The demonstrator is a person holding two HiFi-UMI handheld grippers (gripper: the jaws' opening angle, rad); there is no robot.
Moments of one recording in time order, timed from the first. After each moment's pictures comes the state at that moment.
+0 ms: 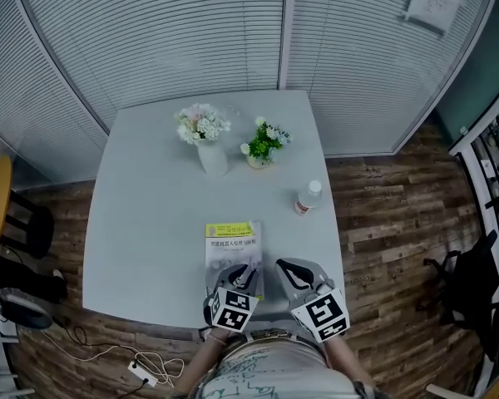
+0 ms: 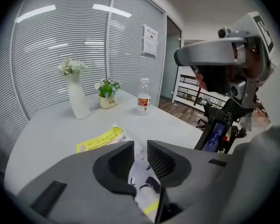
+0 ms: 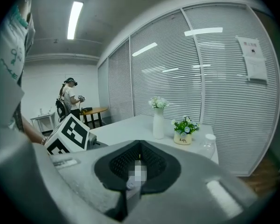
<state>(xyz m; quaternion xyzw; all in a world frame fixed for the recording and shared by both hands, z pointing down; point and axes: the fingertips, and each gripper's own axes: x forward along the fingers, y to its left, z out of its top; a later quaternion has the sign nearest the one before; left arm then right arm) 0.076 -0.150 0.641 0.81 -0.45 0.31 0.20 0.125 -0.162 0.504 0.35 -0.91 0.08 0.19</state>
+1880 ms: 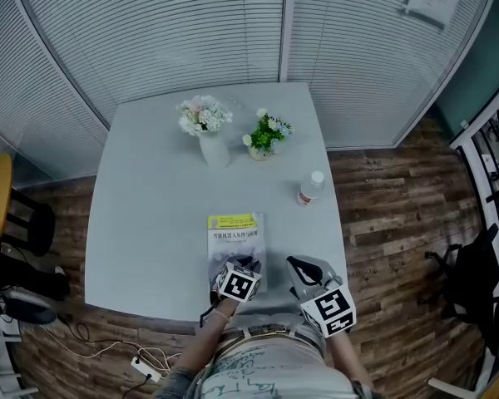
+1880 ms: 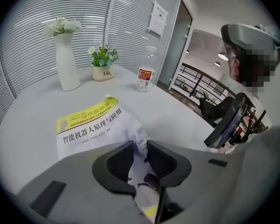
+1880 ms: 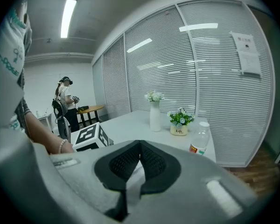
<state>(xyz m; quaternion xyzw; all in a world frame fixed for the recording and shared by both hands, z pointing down) 0.078 -0.152 0.715 0.79 -0.39 0.36 0.30 0.143 -0.149 0.525 0.37 -0.90 0.11 0.20</state>
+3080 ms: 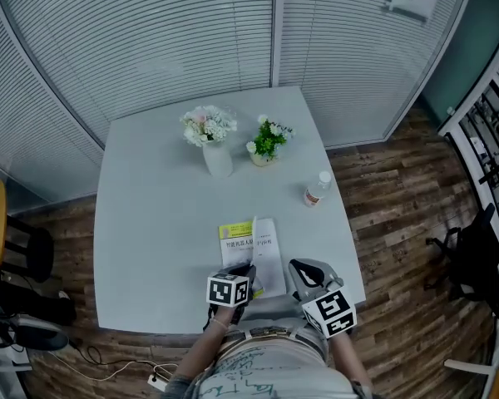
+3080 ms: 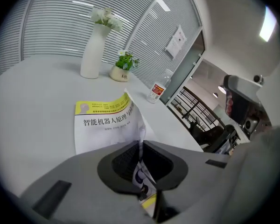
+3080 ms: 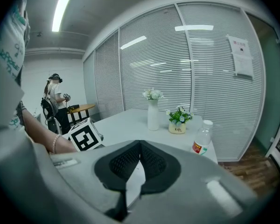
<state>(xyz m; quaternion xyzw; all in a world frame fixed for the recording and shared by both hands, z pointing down) 0.019 -0.148 0.693 0.80 -0.38 0.23 0.41 0.099 -0.143 0.529 0.42 -0.87 0.12 0.22</state>
